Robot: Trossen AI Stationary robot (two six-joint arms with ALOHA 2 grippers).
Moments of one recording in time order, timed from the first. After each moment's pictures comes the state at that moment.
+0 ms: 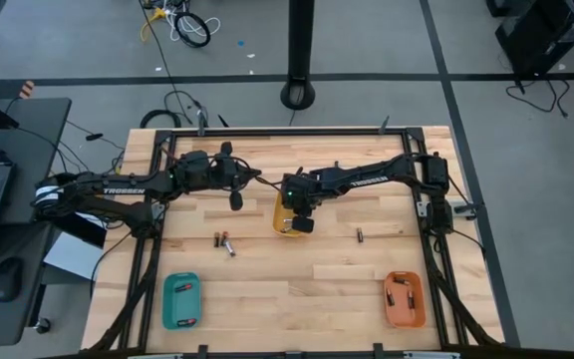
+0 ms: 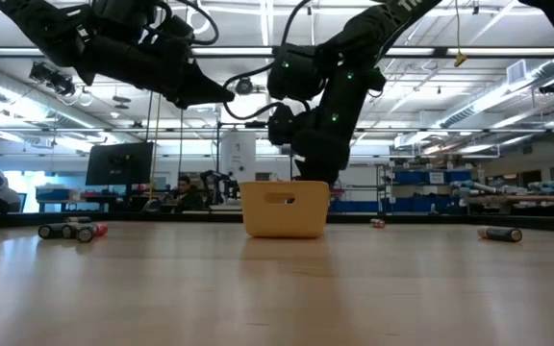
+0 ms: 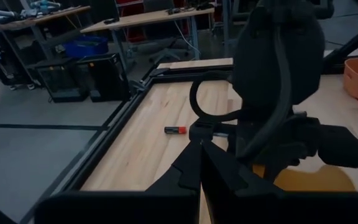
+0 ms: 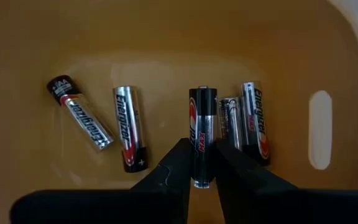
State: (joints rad) left arm 0.31 1.12 0.50 0.44 0.06 0.17; right arm -0.14 2.00 1.34 -0.54 0.00 0.02
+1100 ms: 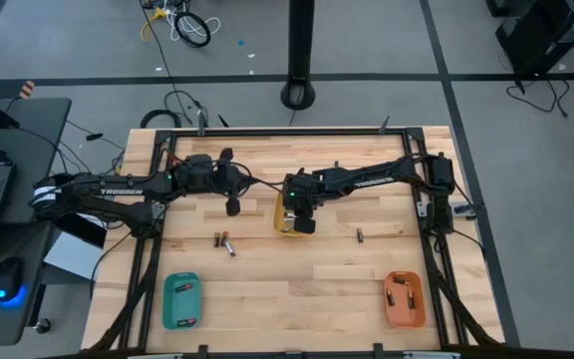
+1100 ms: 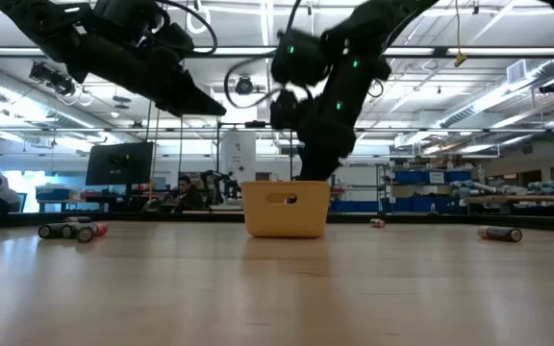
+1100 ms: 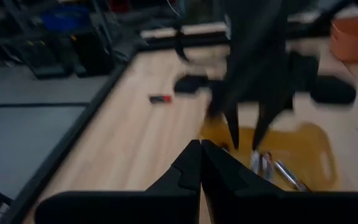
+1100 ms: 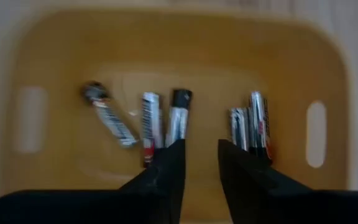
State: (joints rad) left arm 0.29 1.10 0.51 0.28 0.06 0.18; right arm -0.12 1.94 1.33 -0.53 0.00 -0.02
